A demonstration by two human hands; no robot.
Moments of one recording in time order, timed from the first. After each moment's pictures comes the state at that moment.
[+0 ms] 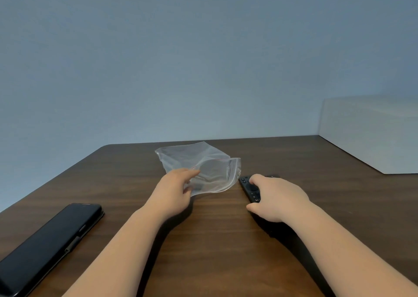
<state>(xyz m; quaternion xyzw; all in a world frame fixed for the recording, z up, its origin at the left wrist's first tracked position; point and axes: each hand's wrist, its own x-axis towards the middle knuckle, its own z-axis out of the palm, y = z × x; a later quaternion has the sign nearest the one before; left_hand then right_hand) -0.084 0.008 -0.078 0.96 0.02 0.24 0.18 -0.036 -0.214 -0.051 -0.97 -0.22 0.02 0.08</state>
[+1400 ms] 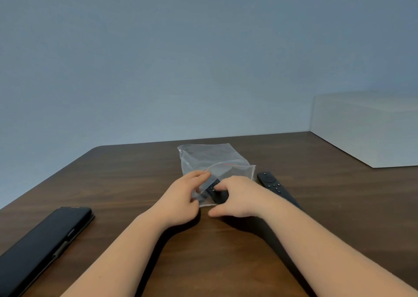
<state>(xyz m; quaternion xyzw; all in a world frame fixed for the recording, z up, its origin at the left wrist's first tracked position) -0.081 -0.013 -0.087 0.96 -0.08 0.15 0.24 -0.034 -0.179 -0.054 -0.92 -0.37 0.06 0.16</state>
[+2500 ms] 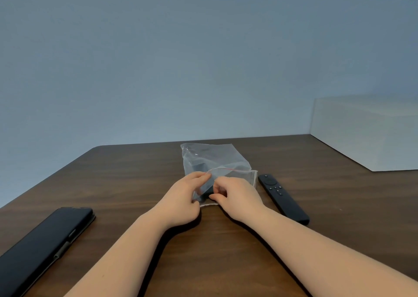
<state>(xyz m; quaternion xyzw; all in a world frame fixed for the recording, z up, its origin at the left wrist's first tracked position) -0.078 -0.009 -0.086 0.96 -0.09 0.14 0.24 -0.017 -0.163 -0.093 -0.88 -0.38 -0.10 0.28</state>
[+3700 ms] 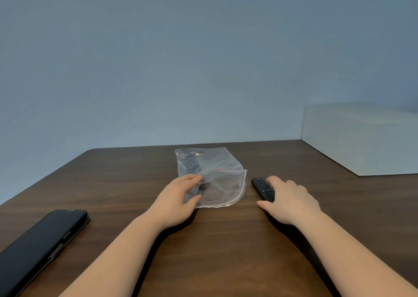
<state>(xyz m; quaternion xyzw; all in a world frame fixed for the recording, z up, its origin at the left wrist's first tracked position) -0.078 -0.007 -0.089 0.95 -0.07 0.20 0.21 -0.016 -0.255 -0.069 -0.99 -0.10 -0.01 0.13</state>
